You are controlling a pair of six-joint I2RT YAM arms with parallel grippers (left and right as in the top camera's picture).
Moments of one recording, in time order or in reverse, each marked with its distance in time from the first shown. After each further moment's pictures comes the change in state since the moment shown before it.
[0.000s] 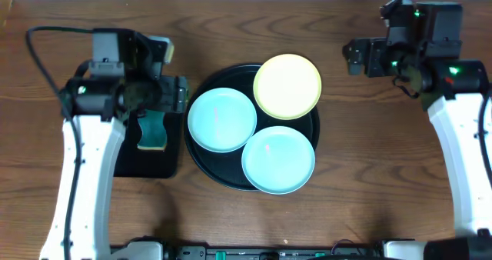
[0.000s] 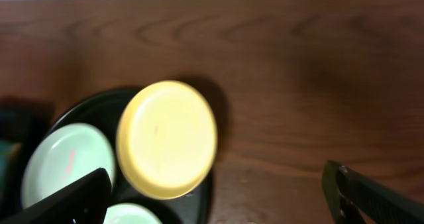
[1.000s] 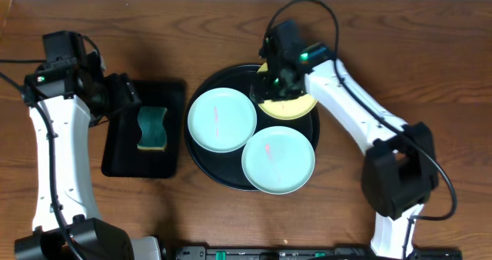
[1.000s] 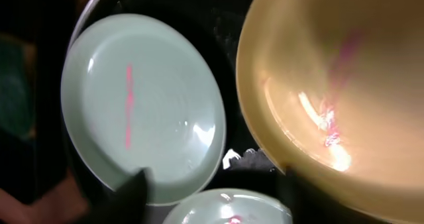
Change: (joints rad) left arm 0.296 0.116 0.000 -0.056 -0.165 -0.291; right arm 0.464 0.502 0.184 -0.088 -0.005 0.299
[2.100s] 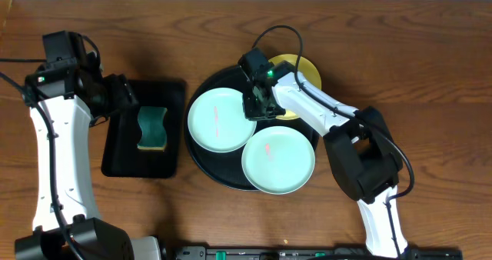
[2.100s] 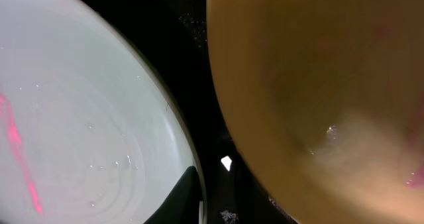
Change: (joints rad) left arm 0.000 0.000 -0.006 0.009 -0.050 0.009; right arm 0.098 0.195 0.000 0.041 0.154 0.132
